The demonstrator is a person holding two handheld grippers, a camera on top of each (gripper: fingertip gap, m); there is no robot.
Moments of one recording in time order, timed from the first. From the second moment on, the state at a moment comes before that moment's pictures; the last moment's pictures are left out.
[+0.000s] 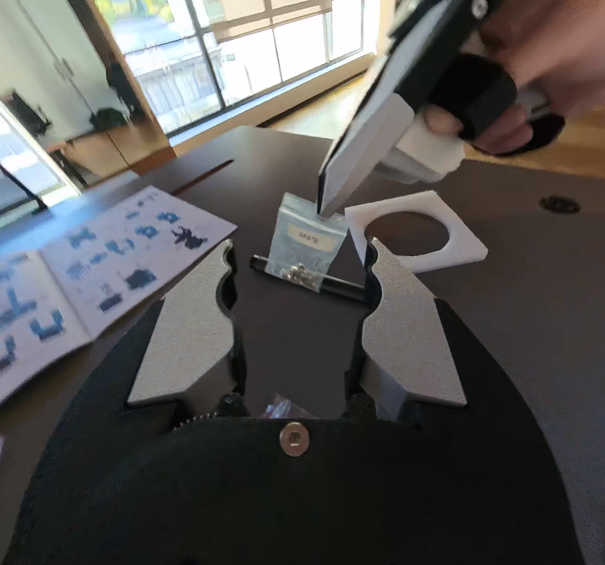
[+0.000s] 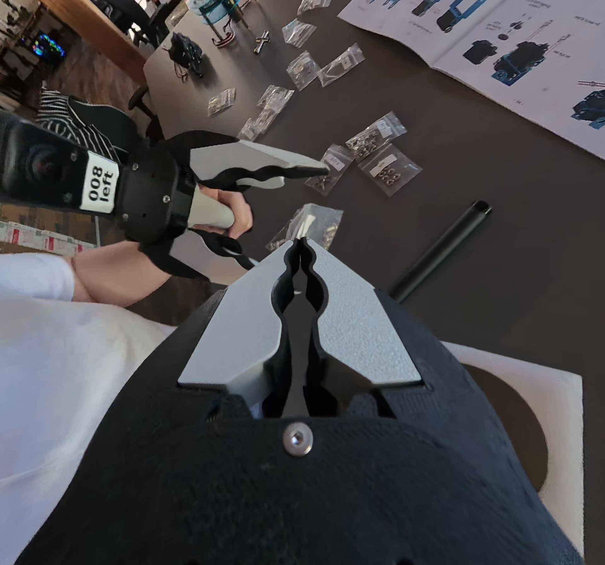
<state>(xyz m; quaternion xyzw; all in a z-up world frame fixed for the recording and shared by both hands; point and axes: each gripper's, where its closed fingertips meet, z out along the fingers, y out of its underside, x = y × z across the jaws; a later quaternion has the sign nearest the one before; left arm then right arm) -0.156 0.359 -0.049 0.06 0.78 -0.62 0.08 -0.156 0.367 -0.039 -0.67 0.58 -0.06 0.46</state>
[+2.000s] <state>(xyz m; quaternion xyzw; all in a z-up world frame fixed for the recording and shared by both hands) -0.277 0.260 -0.074 0.00 0.79 -0.60 -0.11 -0.282 0.242 -0.119 -0.83 0.36 -0.13 0.41</state>
